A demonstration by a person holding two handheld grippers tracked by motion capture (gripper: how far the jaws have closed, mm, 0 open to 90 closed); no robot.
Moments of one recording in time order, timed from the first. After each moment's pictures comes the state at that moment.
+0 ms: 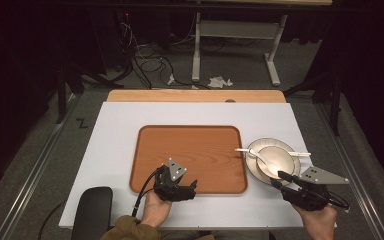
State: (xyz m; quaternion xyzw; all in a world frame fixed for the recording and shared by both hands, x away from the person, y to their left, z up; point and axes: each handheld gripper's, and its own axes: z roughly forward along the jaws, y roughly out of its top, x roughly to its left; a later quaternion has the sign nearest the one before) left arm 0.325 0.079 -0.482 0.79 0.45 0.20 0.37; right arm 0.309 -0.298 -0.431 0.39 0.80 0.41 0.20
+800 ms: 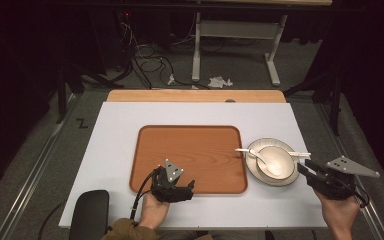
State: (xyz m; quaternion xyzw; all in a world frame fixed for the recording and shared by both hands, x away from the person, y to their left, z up) left arm 0.319 0.087 -0.481 0.78 0.46 0.21 0.37; right arm 0.331 -0.354 -0.421 0.46 0.75 0.40 0.27
